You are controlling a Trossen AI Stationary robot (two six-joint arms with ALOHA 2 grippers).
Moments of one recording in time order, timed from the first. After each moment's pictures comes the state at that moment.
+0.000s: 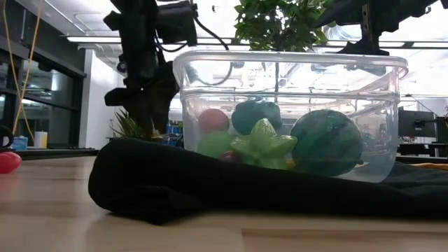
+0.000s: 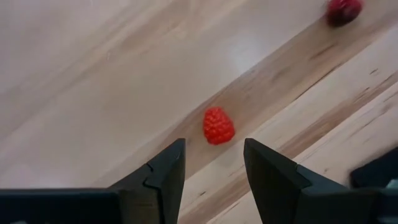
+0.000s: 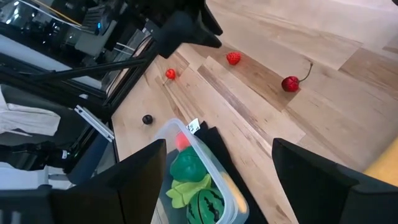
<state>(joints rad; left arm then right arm) 0.18 1.63 1.03 -0.72 -0.07 -0.88 0.31 0.98 0.62 -0.15 0.32 1.02</state>
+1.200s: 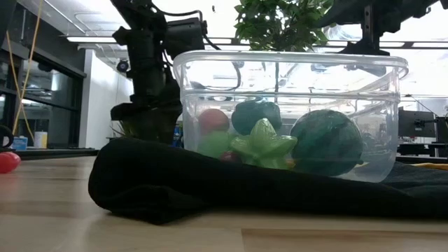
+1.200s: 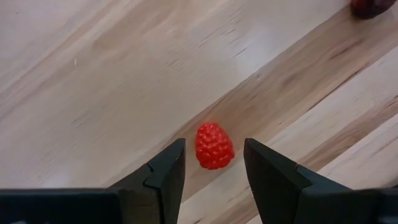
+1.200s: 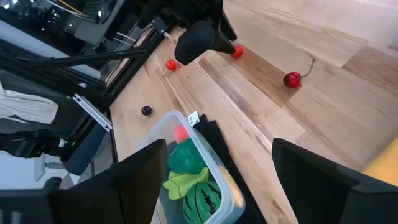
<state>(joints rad) 0.18 1.74 1.04 -0.65 -0.06 -0.88 0.31 0.98 0.62 -0.16 0.29 0.98</state>
